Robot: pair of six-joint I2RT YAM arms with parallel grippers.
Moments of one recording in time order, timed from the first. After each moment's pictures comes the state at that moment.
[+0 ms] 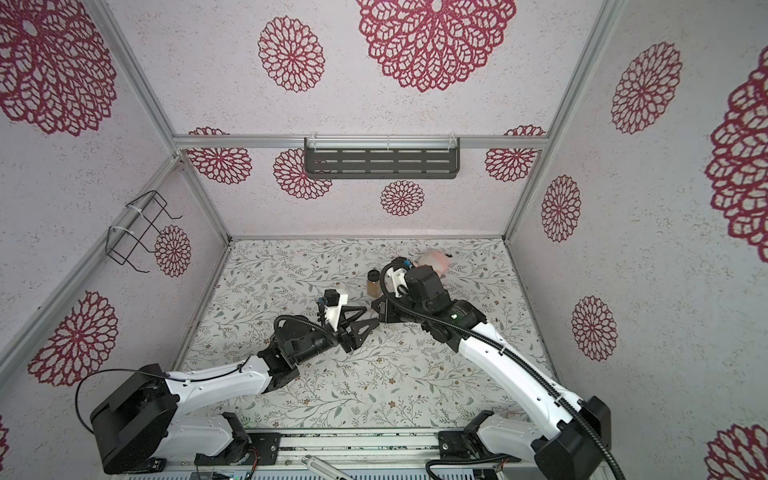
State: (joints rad) left arm -0.85 1.35 0.57 0.75 0.15 -0.33; right arm 0.68 1.19 1.13 -0.52 -0.29 0.60
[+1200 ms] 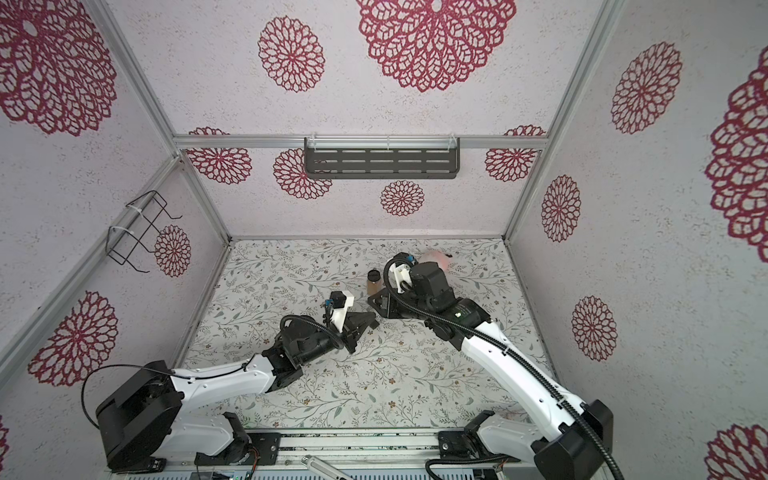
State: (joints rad) left arm -0.87 1.37 0.59 0.72 0.11 -0.28; right arm 0.64 1.17 1.14 -0.49 -0.35 0.63
